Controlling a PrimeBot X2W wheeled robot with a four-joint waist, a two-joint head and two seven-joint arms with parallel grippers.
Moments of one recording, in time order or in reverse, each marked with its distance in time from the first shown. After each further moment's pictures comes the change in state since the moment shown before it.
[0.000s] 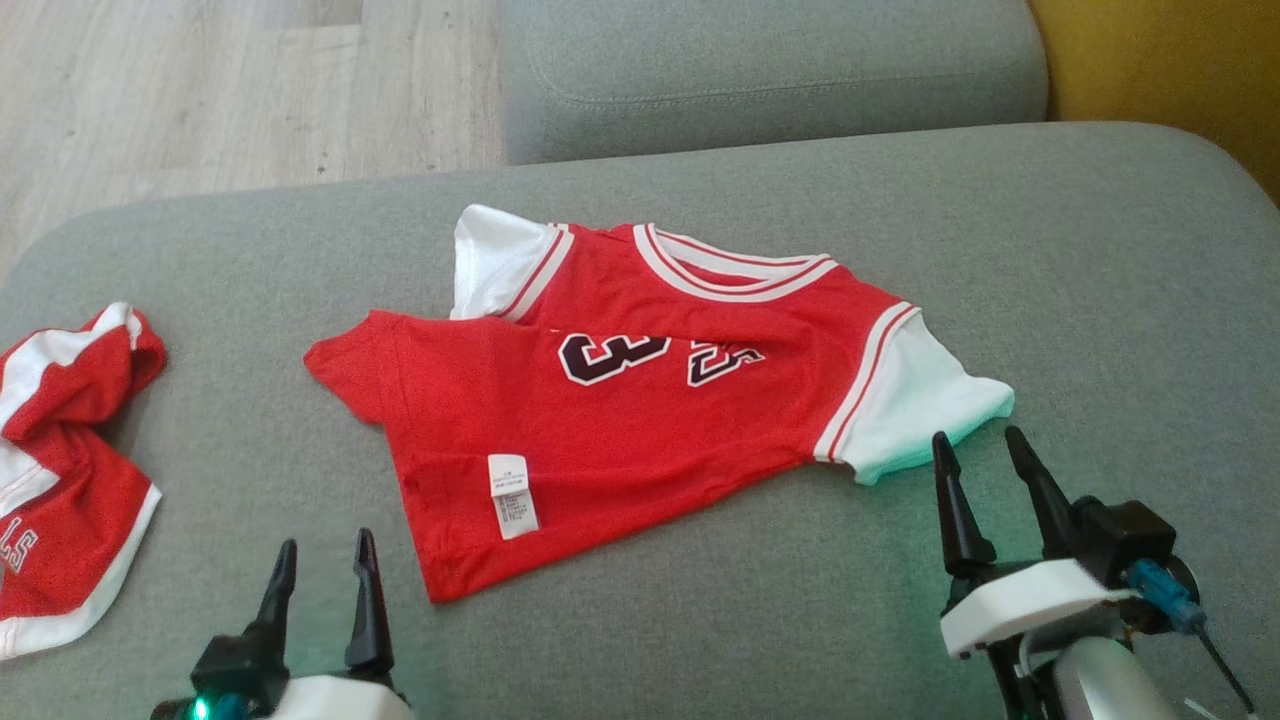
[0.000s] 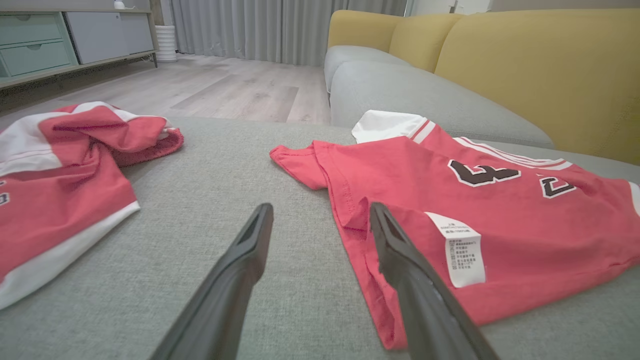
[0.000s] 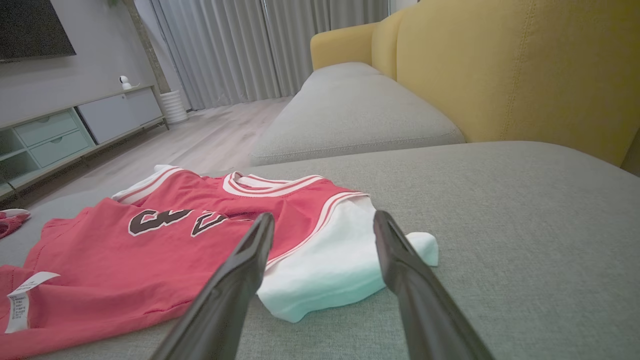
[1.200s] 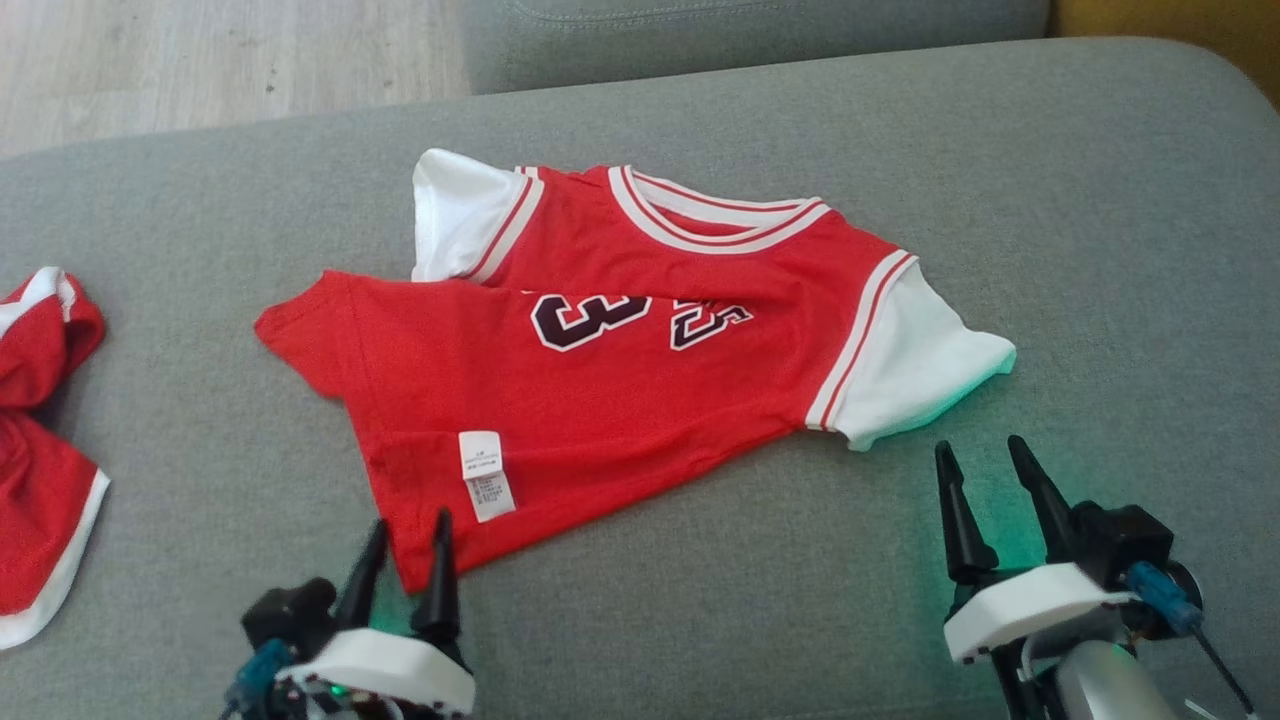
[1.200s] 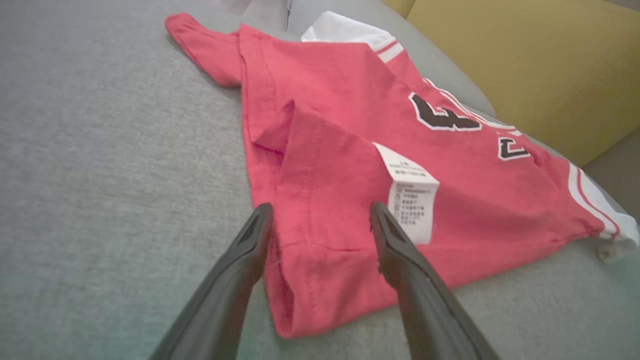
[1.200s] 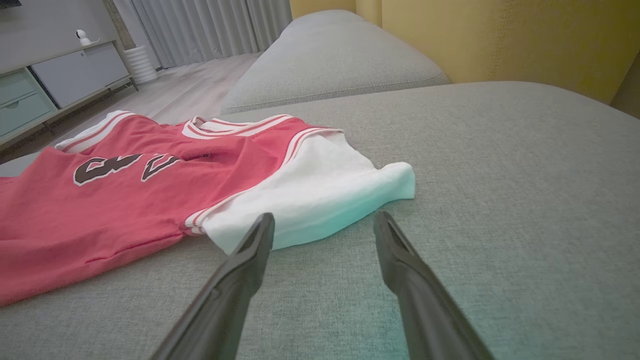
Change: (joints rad) left arm -0.147 0.014 -0.226 0.219 -0.329 -0.096 0.000; right arm -0.005 0.000 -0.016 0.044 -0.021 0.000 0.000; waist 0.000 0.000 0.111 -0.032
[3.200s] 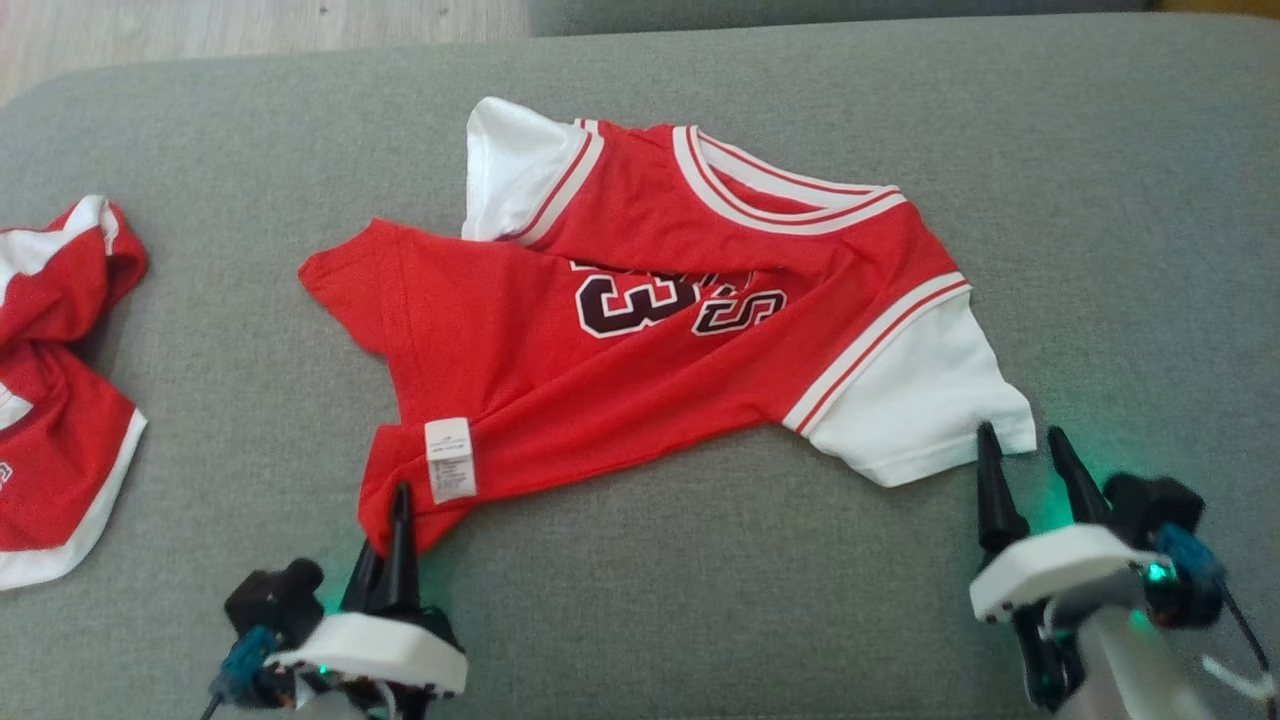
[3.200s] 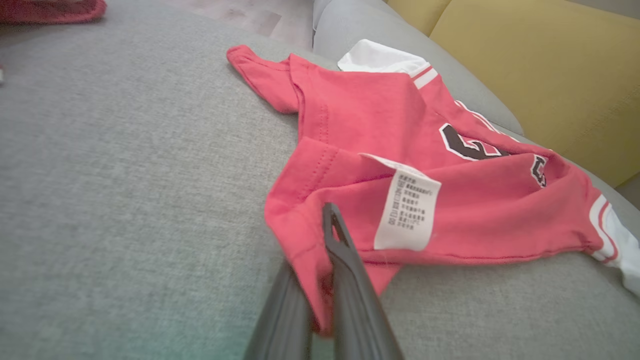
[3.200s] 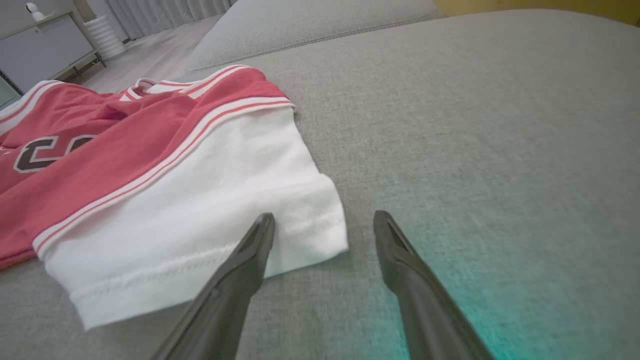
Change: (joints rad) left arm 0.016 0.007 0.058 -0.103 0.053 0.000 -0.001; right arm -0.107 0.000 -0.094 0.183 0.045 0.000 0.000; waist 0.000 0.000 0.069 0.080
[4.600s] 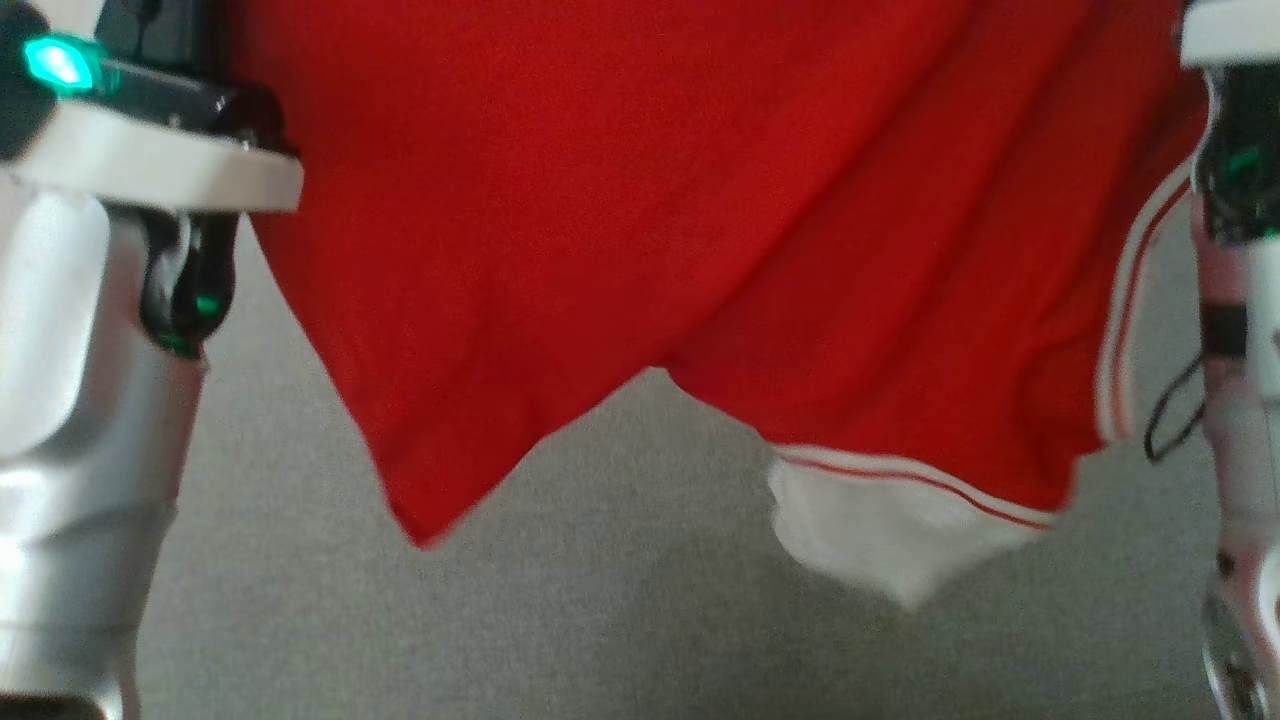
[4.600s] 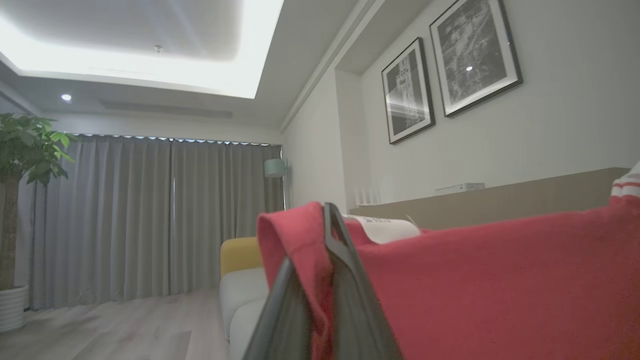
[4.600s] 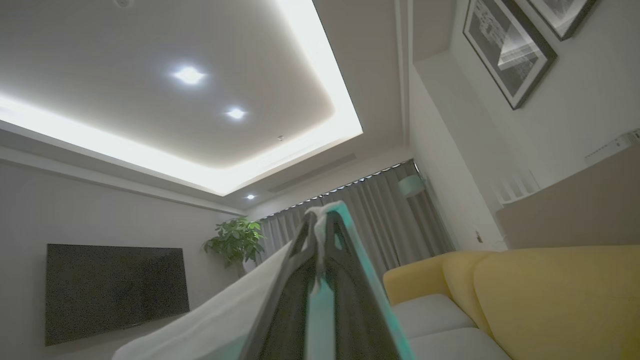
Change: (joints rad) left arm -0.674 0.275 -0.111 -0.274 -0.053 0.000 0.083; right arm -0.632 -0.175 0.150 -0.386 0.501 0.000 0.078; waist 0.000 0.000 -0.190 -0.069
